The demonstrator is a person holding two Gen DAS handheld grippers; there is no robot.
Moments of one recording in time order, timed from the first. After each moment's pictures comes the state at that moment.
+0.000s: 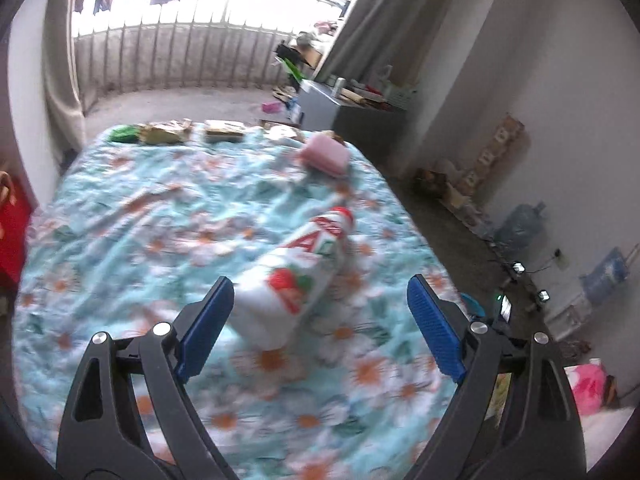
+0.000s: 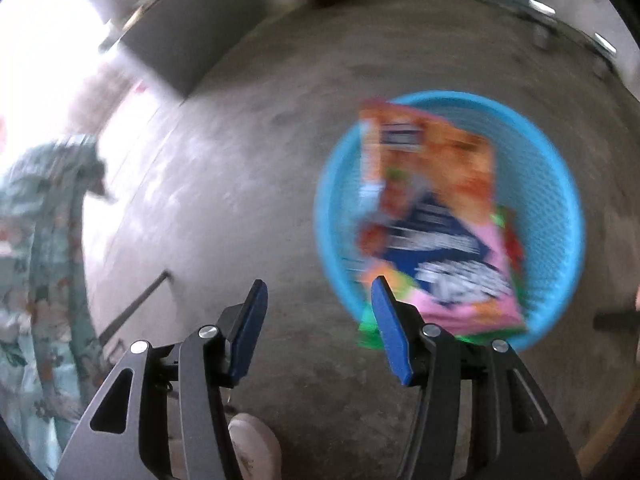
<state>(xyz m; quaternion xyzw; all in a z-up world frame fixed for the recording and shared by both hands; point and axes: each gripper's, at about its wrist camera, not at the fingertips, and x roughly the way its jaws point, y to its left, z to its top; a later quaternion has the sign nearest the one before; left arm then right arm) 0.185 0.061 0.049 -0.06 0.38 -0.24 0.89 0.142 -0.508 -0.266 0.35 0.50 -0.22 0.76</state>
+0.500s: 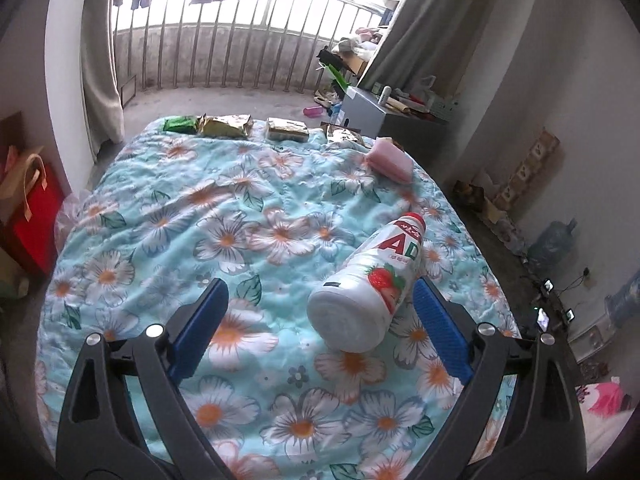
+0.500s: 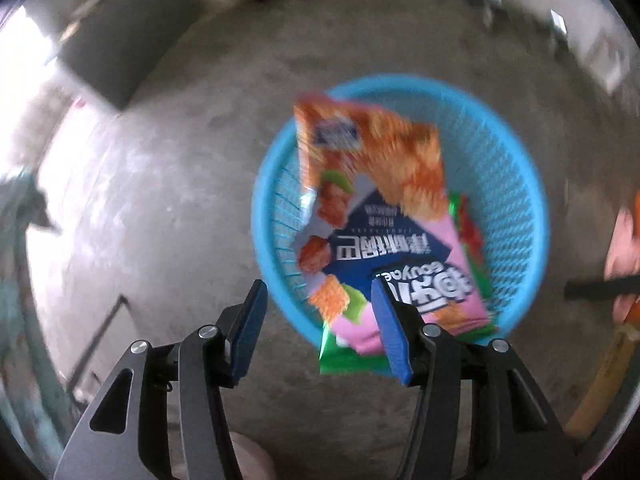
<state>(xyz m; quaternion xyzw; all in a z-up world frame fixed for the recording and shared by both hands) 0.203 0.108 0.023 -0.08 0.38 -0.18 0.90 0.129 -0.511 -0.240 0.30 0.51 -0.33 0.74</state>
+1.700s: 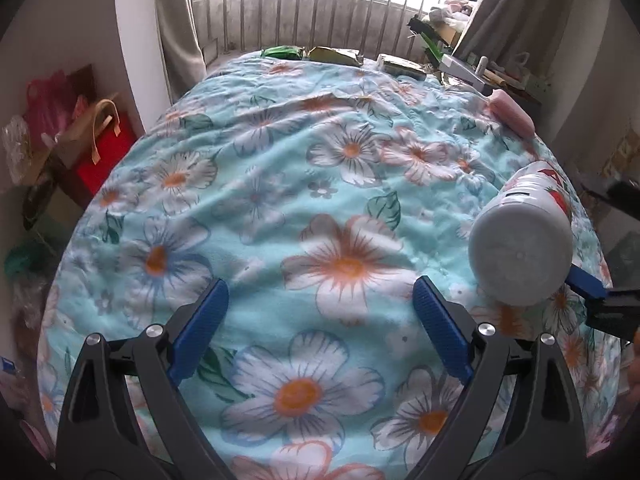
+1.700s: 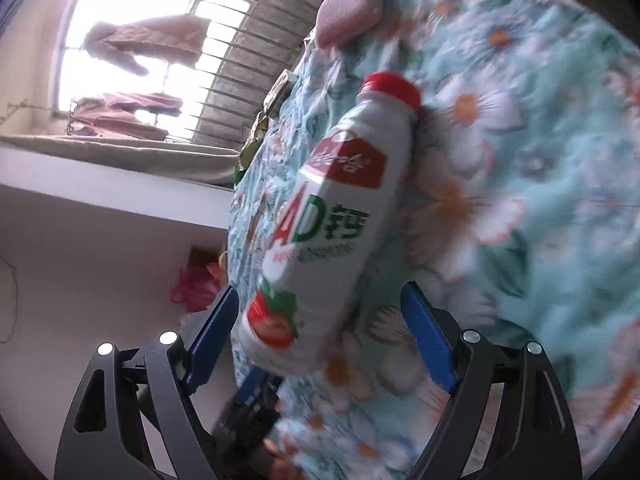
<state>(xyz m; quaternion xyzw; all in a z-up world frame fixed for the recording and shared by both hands) 0.207 0.138 -0.065 -0.06 0.45 -0.02 0.89 0.239 -0.129 -0.057 0.48 0.45 0.11 0.74</state>
